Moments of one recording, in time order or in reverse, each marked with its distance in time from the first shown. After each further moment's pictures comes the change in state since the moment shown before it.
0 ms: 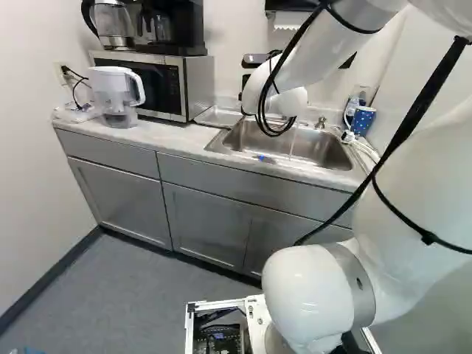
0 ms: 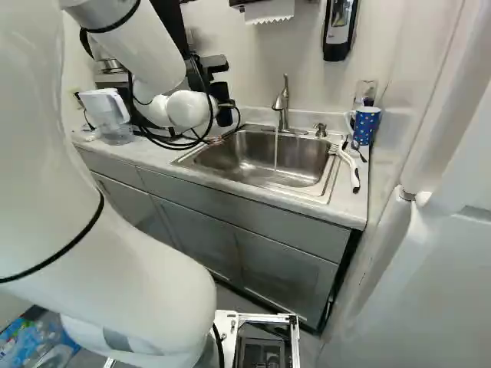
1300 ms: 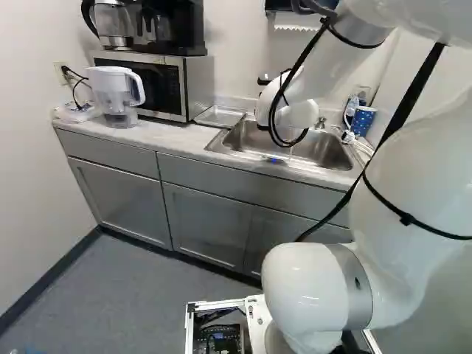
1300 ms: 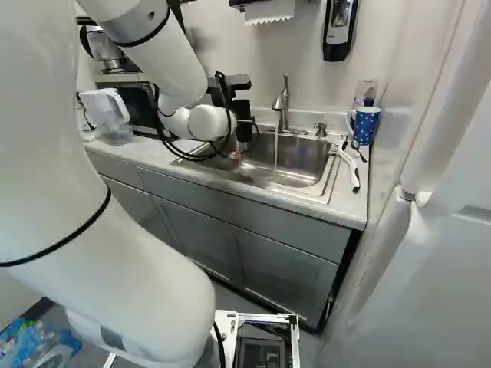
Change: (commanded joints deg) arm -6.3 -3.7 2.7 0.0 0.0 0.0
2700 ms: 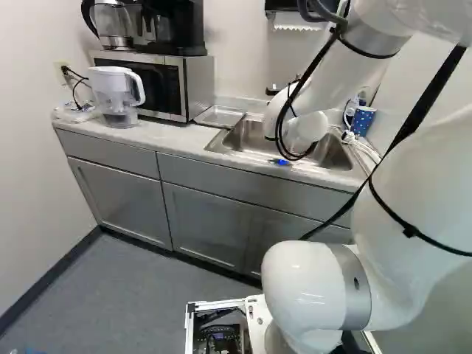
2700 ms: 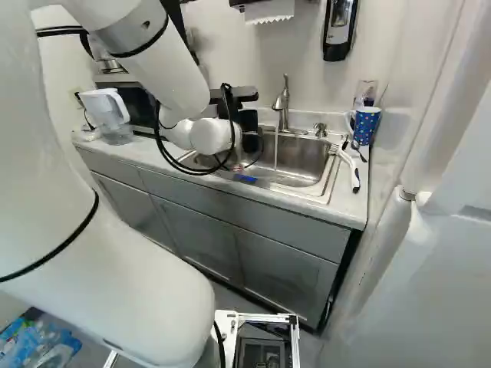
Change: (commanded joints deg) arm -3.6 3.9 6.3 0.0 1.2 0.0
